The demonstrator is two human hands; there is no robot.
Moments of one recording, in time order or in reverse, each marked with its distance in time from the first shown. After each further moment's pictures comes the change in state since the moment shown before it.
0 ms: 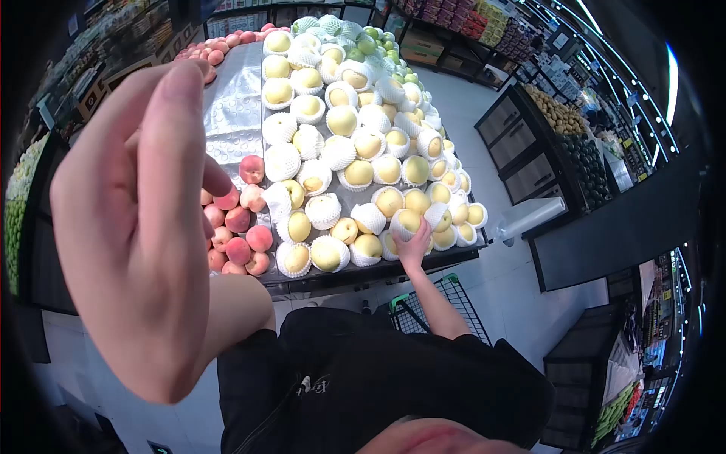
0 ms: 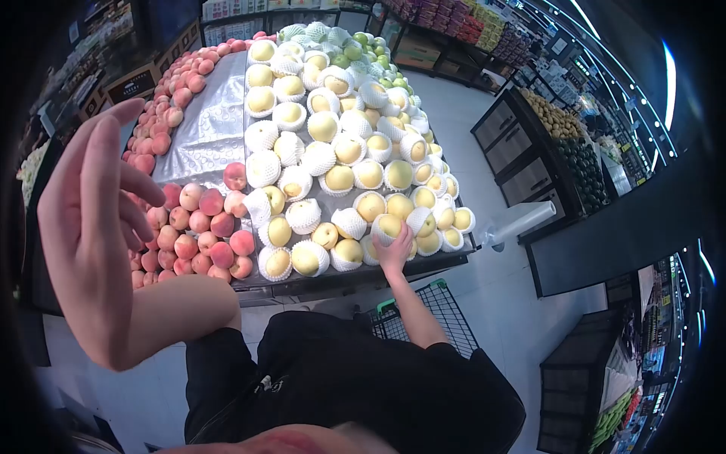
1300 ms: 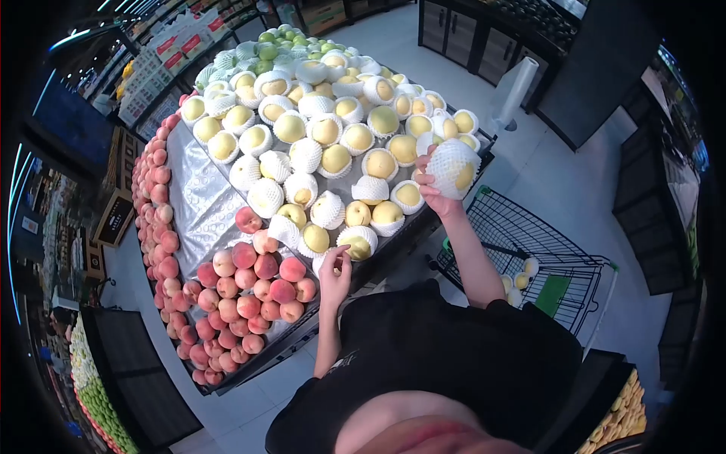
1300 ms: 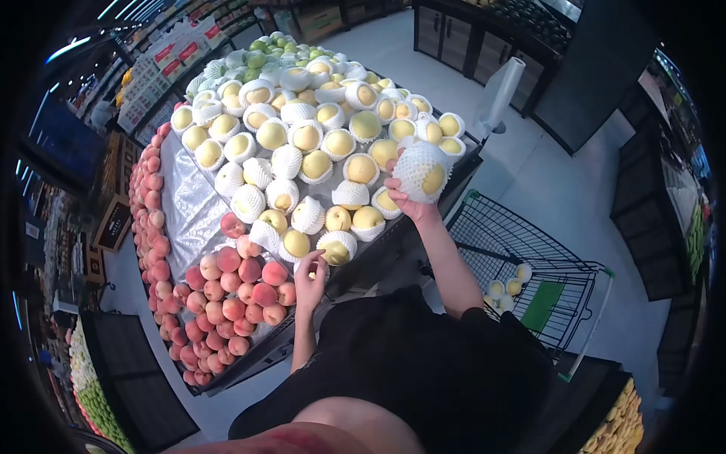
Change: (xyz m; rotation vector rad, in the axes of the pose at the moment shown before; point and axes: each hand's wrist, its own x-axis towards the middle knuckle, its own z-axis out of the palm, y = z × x) left_hand -0.208 -0.302 0.185 -0.339 -0.690 -0.205; right_hand 0.033 -0.079 -0.117 2.835 -0.428 0.345
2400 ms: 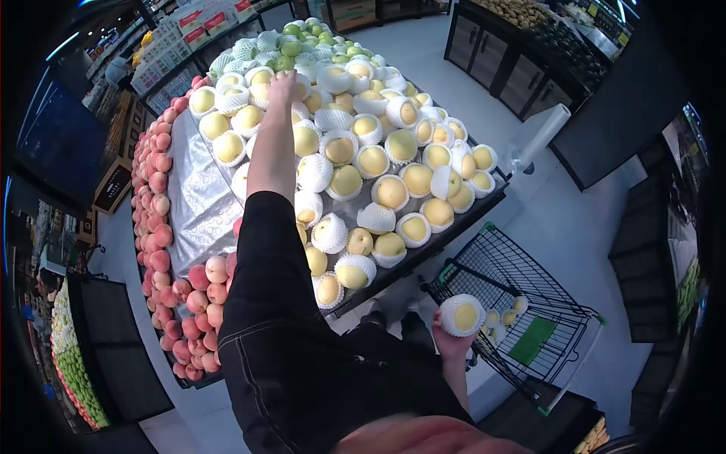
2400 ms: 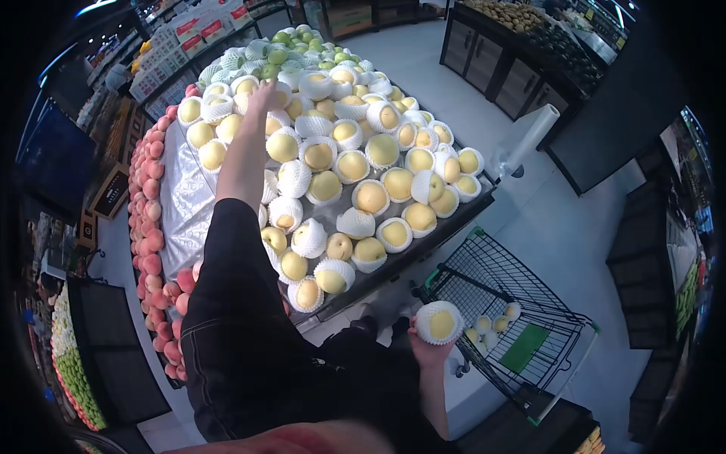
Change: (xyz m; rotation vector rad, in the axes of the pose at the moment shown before) left_hand 0.573 -0.002 -0.075 1.273 0.135 0.167; right_hand -0.228 0.103 0.015 0.036 0.768 -0.548
